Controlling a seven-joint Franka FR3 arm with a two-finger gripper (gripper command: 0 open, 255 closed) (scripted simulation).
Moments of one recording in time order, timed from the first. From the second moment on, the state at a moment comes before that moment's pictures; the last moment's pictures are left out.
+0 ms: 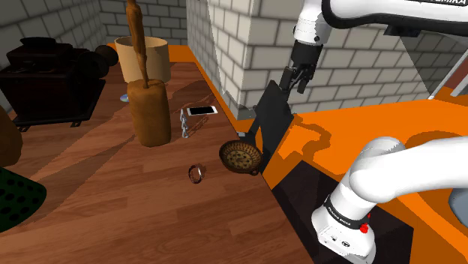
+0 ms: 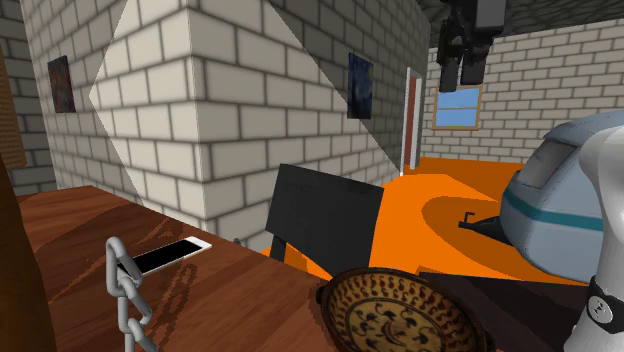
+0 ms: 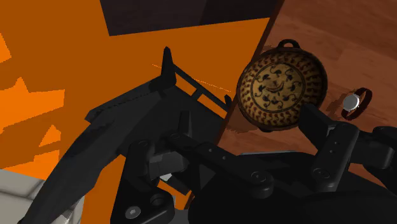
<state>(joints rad) -0.01 -0.81 0.07 -2.37 0.02 1.56 0.09</state>
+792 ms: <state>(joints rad) -0.03 -0.62 0.28 -2.43 0.08 1.91 0.37</state>
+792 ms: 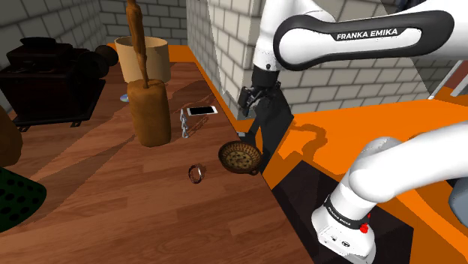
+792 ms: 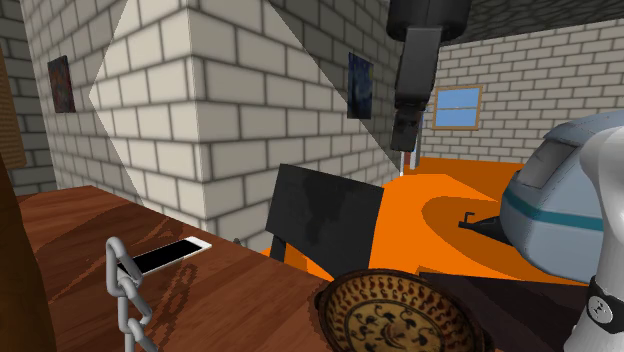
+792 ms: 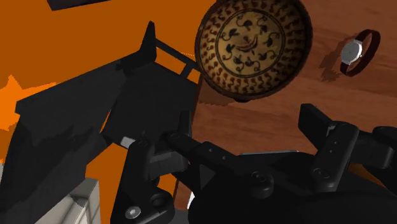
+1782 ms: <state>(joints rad) -0.16 -0.07 0.58 -2.21 -0.25 2.29 0.96</state>
